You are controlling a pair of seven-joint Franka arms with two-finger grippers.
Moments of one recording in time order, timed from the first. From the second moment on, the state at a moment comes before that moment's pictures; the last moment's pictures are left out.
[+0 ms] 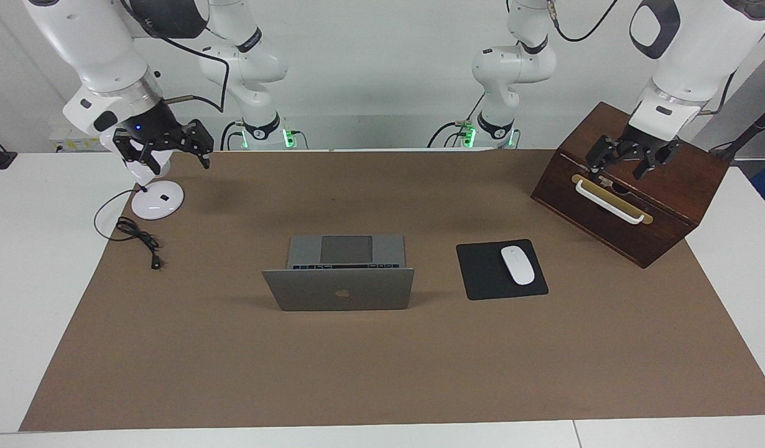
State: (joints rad) left arm -0.01 -0.01 0.00 -1.63 0.01 1.63 0.03; right arm 0.01 -0.02 -0.02 -1.59 0.03 1.52 -0.11
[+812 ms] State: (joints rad) left arm -0.01 -0.02 0.00 -1.63 0.01 1.63 0.02; right arm 0.01 -0.02 -0.02 -1.59 0.03 1.52 -0.11
